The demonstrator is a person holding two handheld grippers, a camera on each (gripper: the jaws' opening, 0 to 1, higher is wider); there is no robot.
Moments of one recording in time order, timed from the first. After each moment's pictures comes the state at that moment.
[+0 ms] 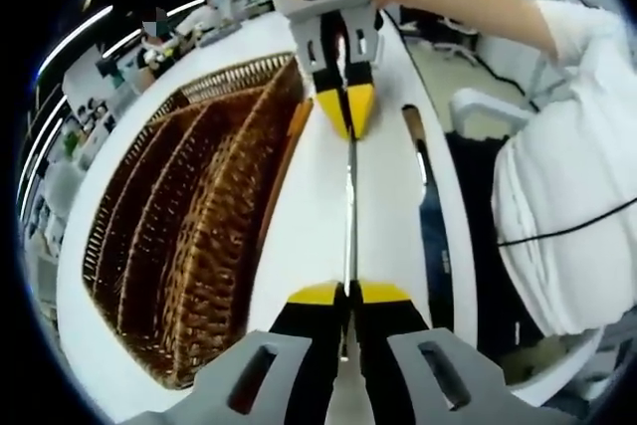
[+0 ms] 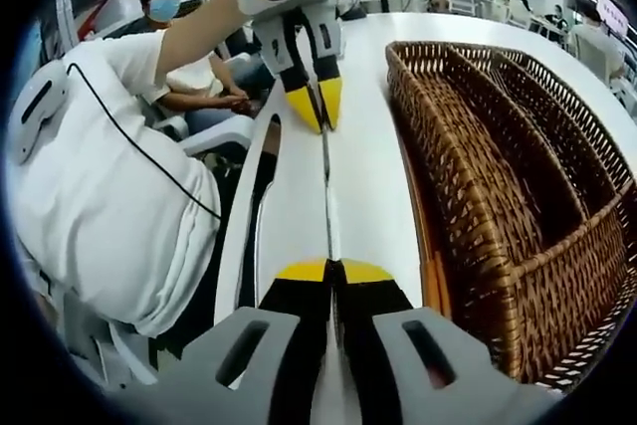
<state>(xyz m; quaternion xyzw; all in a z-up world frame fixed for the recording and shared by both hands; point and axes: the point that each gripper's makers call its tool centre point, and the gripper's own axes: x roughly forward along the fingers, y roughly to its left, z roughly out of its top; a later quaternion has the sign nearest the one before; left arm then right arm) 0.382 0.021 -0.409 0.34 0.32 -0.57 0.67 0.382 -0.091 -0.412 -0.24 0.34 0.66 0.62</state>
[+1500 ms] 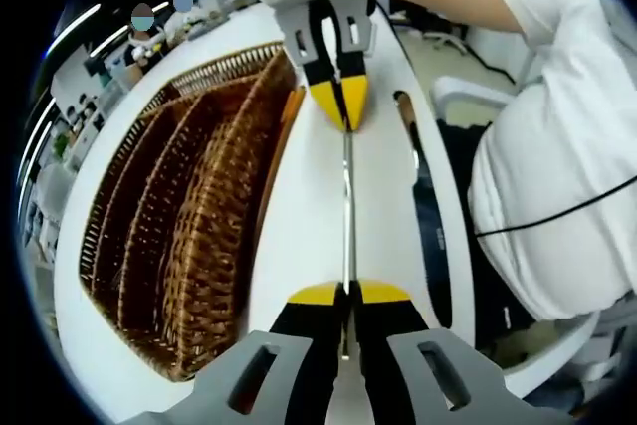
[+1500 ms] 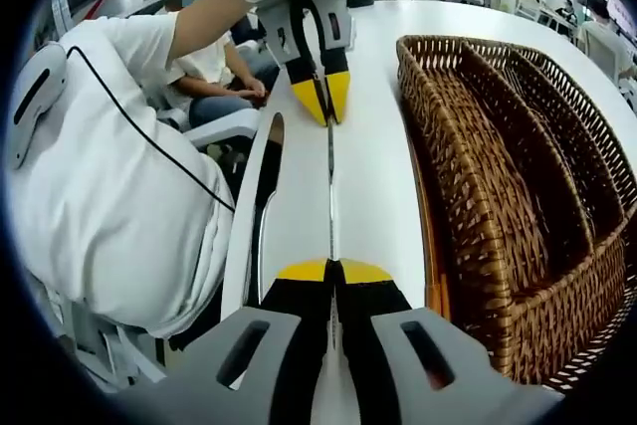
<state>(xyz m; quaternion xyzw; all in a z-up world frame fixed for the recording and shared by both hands) 0.385 0.033 -0.408 0.35 0.34 -0.58 0.65 0.384 -0.078 -0.408 -0.26 0.36 0.66 0.60</state>
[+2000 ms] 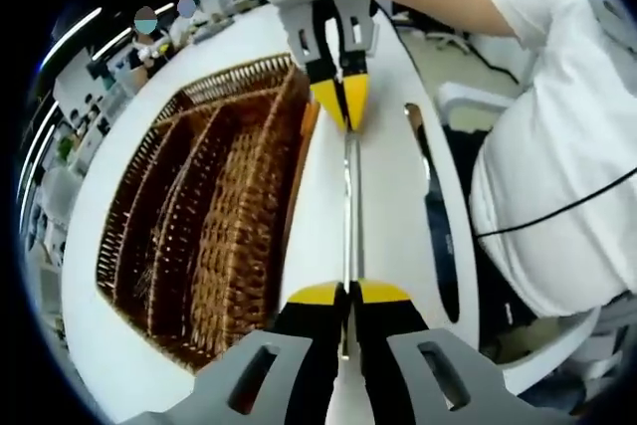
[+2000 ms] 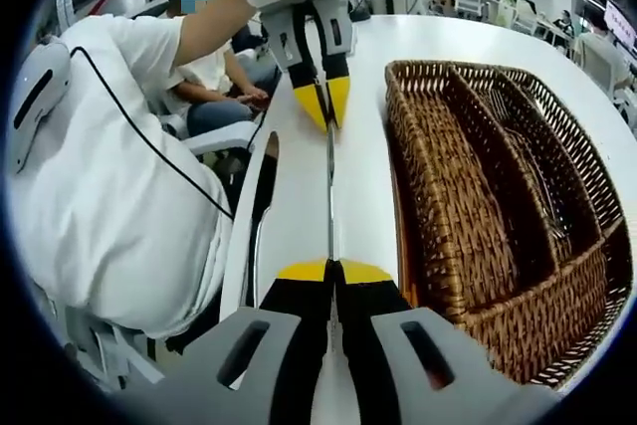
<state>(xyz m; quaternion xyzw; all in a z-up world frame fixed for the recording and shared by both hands) 0.399 0.035 -0.381 0.36 0.33 -0.58 0.66 0.400 -0.077 -0.381 -0.26 0.34 0.67 0.61</state>
